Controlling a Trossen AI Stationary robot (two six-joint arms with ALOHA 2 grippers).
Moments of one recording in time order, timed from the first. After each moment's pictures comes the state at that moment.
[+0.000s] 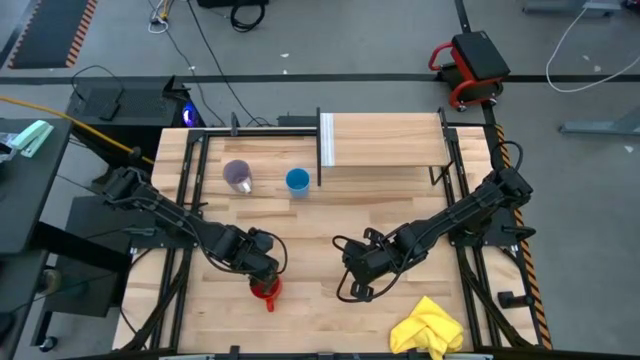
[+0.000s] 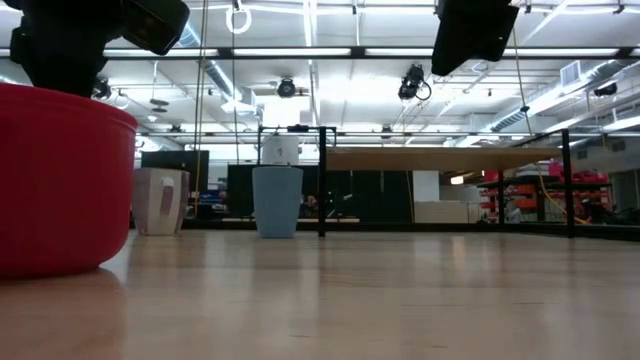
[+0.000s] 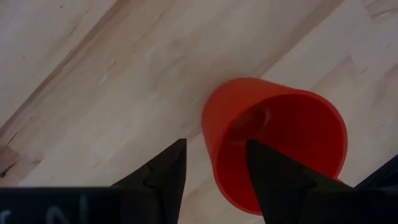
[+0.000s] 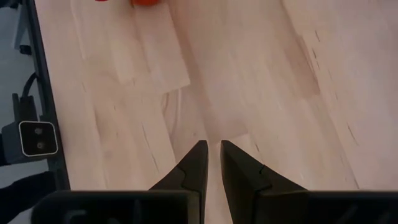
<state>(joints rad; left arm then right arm) -0.49 1.55 1.17 -0.99 -0.04 -1.30 0.47 1.70 1.36 -0.78 0.20 0.77</state>
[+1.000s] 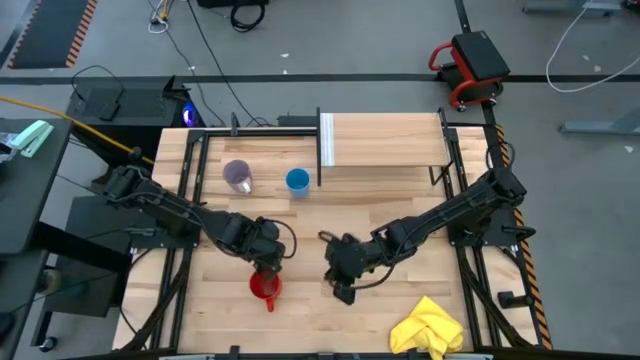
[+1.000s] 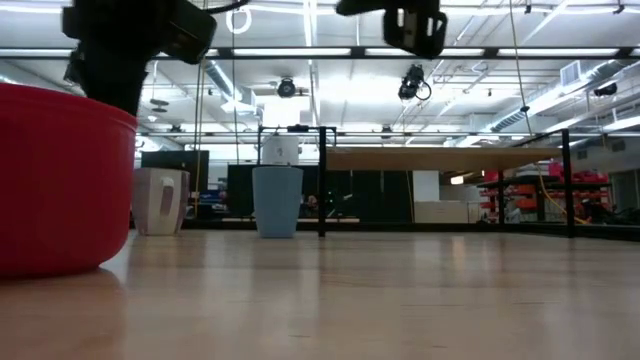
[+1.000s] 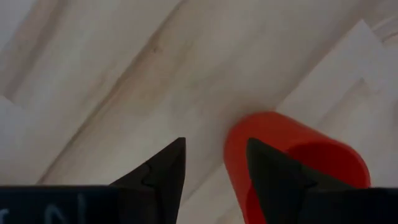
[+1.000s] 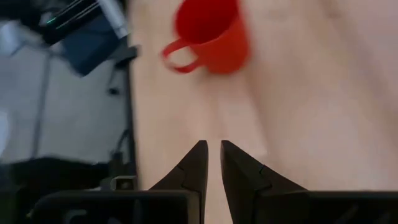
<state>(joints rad) -0.37 1.55 1.17 -1.00 -0.08 -1.09 0.41 1.75 1.36 -0.40 0.06 0.71</state>
